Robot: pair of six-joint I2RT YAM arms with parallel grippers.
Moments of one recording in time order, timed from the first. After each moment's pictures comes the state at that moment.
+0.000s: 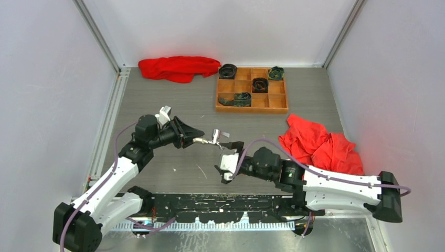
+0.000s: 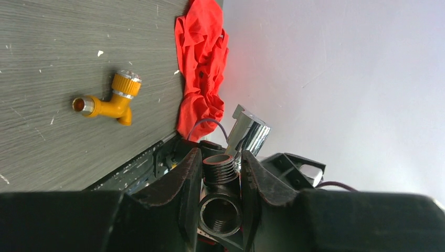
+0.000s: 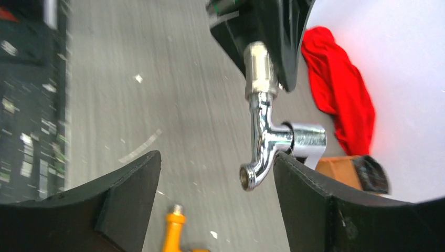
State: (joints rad) left arm -0.39 0.90 0.59 -0.03 0.60 -1.32; right arm 1.23 0.87 0.65 0.06 0.04 -0.50
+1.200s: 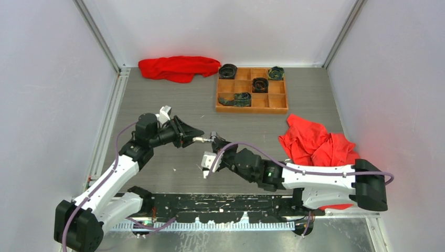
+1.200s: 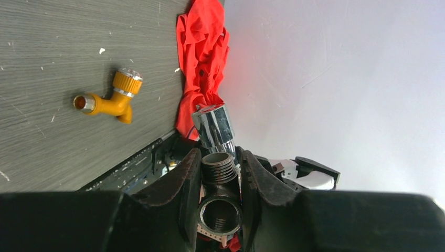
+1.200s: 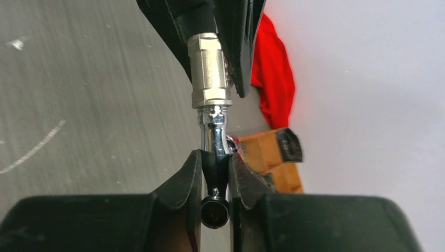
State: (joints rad) left arm -0.38 0.93 0.60 -0.03 0.62 -1.33; right arm 1.33 1.15 0.62 0.38 0.47 -0.86
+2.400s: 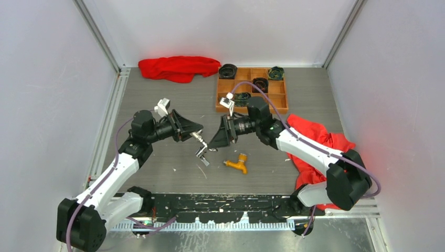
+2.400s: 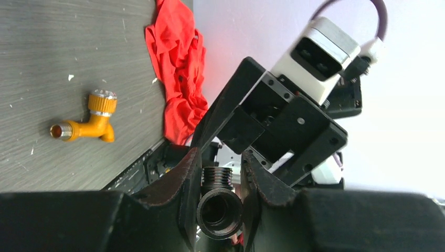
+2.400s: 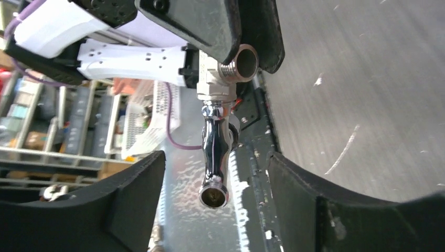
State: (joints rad) left arm -0.33 0.96 0.61 0.12 0.72 -1.30; right arm 0.67 1.37 0.89 0.17 -0.99 0.69
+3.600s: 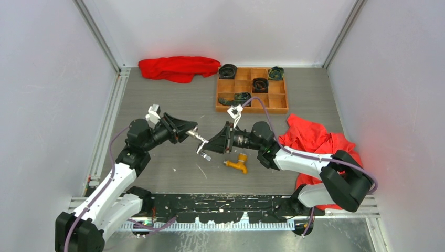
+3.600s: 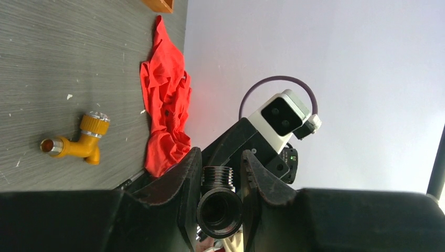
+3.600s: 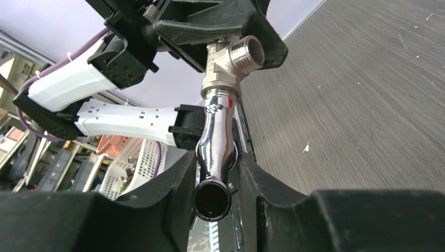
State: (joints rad) left arm -0.32 0.83 0.51 0.17 0.53 -1.47; right arm 0.80 1.34 0.58 0.84 -0.60 0.85
